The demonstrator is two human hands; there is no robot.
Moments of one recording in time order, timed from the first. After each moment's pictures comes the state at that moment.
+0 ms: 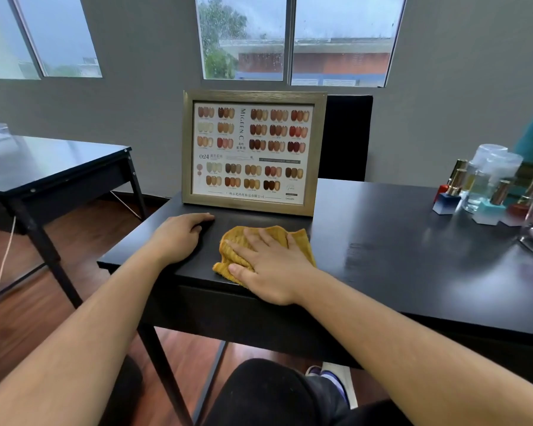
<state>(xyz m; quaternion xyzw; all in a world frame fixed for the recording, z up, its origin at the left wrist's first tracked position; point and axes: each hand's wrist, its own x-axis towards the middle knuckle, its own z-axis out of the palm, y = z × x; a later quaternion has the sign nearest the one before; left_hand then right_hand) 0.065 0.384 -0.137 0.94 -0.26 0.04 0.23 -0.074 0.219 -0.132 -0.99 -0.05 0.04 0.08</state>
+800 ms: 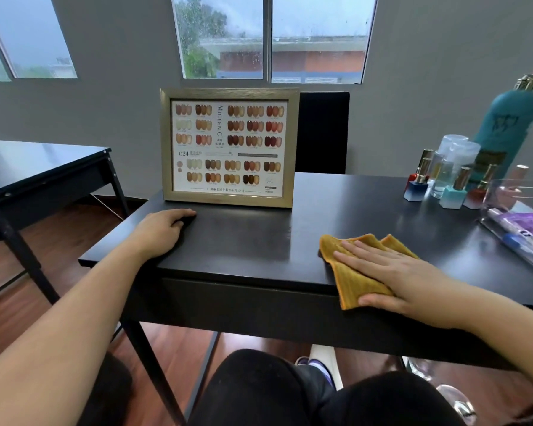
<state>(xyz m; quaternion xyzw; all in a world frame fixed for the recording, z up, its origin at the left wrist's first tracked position) 0.060 0.384 -0.133 0.94 -0.26 0.03 0.23 -0.218 0.073 -0.122 -1.00 -0.07 0.03 -0.02</state>
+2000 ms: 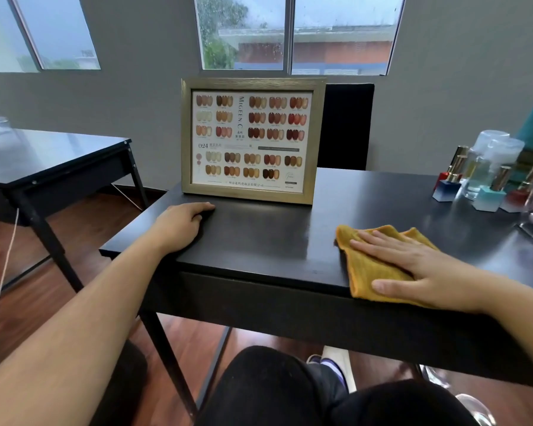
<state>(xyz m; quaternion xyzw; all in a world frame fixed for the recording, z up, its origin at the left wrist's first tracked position) 0.061 0.384 -0.137 0.94 -0.27 0.05 0.23 -0.197 0.067 -0.110 -0.99 -0.03 0.07 0.10</state>
